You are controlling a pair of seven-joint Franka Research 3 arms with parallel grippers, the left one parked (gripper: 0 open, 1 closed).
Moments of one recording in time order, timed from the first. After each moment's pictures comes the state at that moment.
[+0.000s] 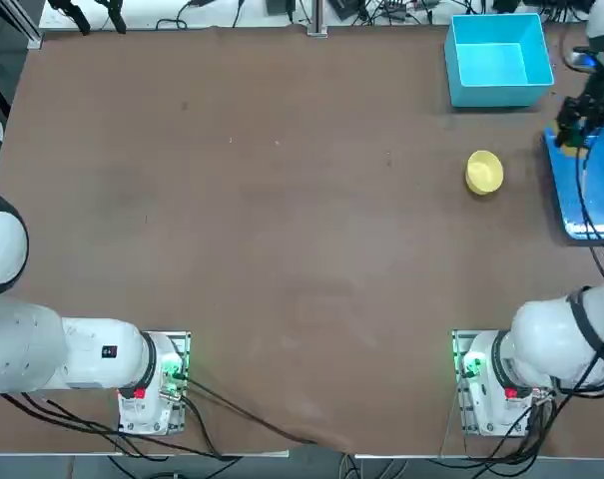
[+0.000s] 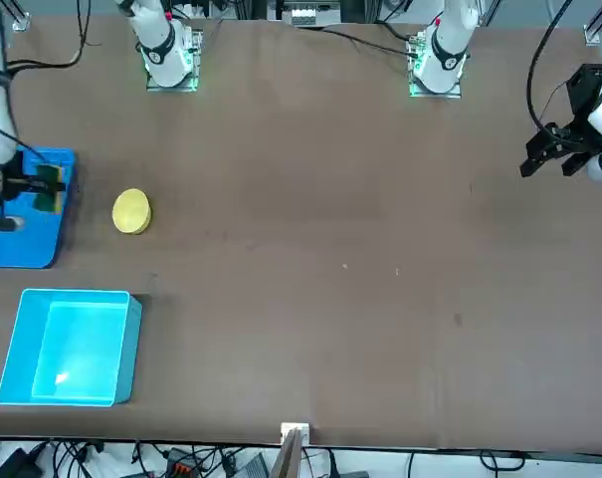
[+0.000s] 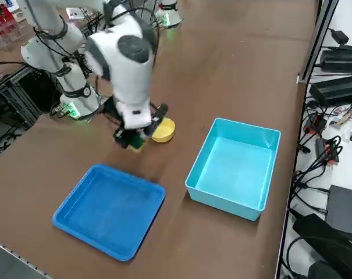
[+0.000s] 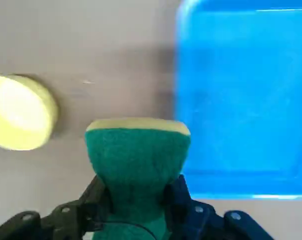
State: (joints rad) arm -0.37 0.30 -0.12 -1.87 -0.11 1.87 -0.43
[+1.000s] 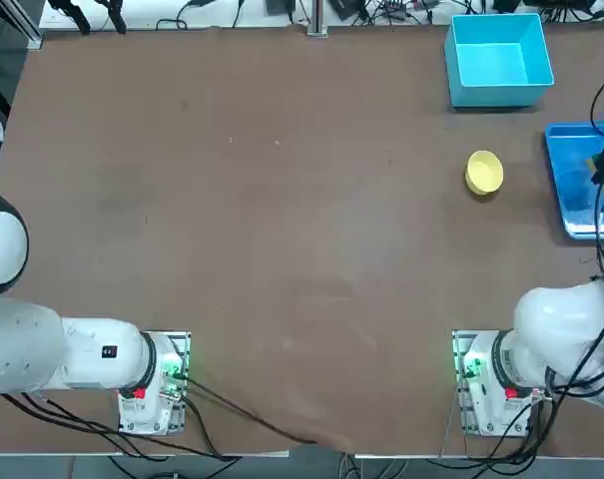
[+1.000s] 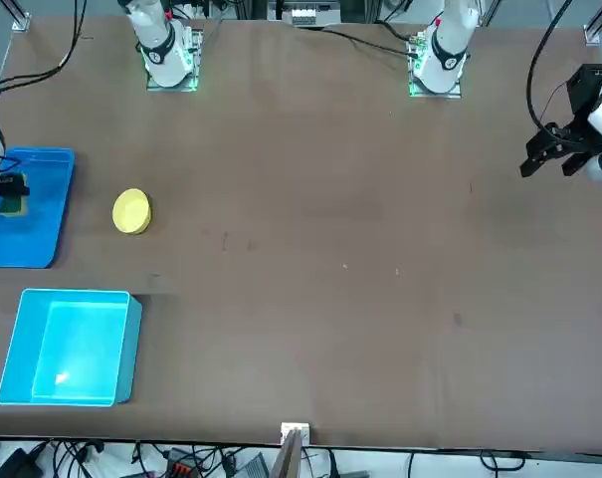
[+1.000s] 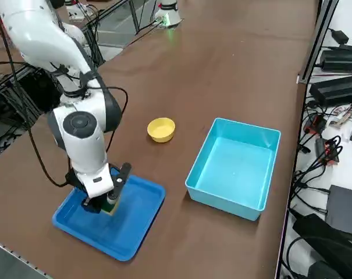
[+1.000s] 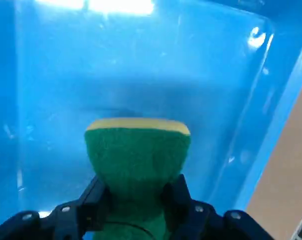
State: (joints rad) arm -0.60 0.53 -0.12 -1.88 -0.24 2.34 -0.71
